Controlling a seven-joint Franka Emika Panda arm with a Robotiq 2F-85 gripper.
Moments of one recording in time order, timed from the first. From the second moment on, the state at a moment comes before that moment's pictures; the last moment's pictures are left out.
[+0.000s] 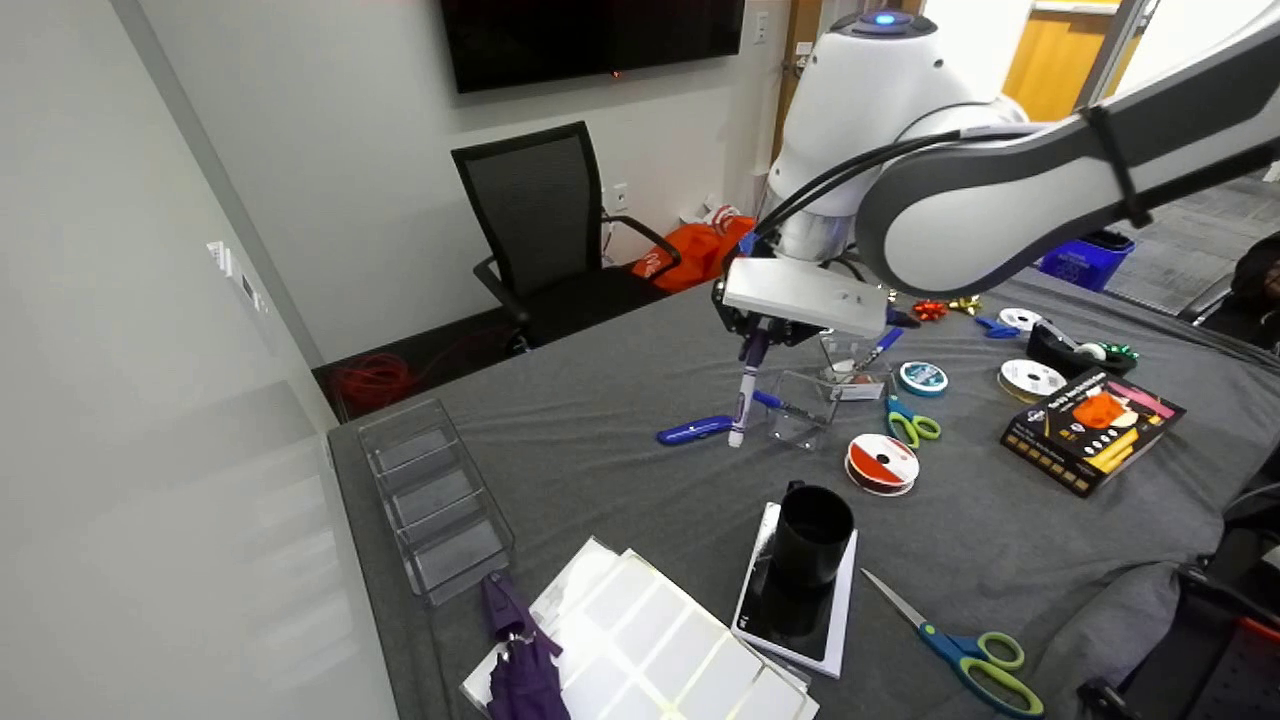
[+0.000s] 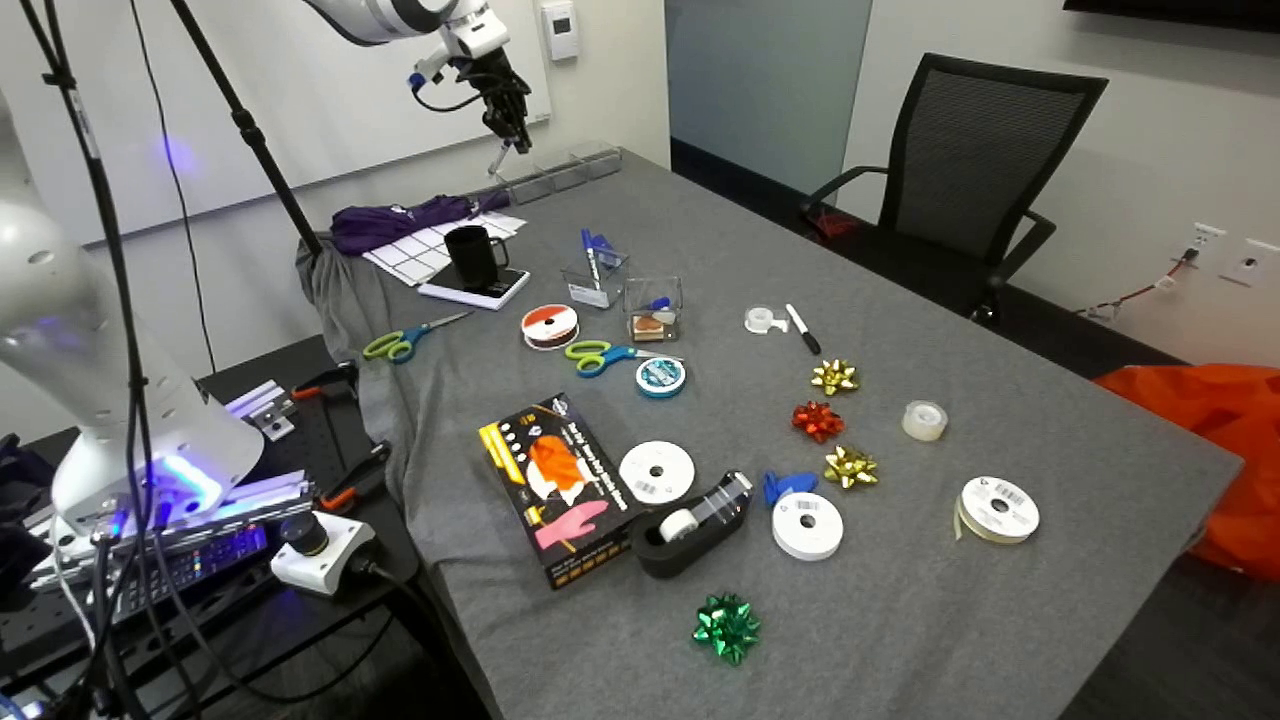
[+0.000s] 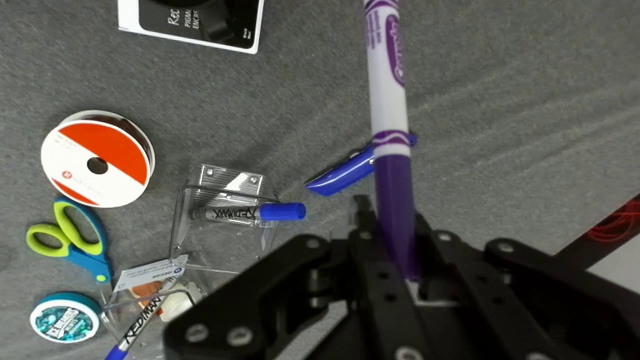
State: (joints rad) arm 0.31 0.28 0.07 -1.93 -0.20 2.44 1.32
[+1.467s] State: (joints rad) arm 0.41 0.79 -0.09 -1.50 -0.26 2.35 1.49
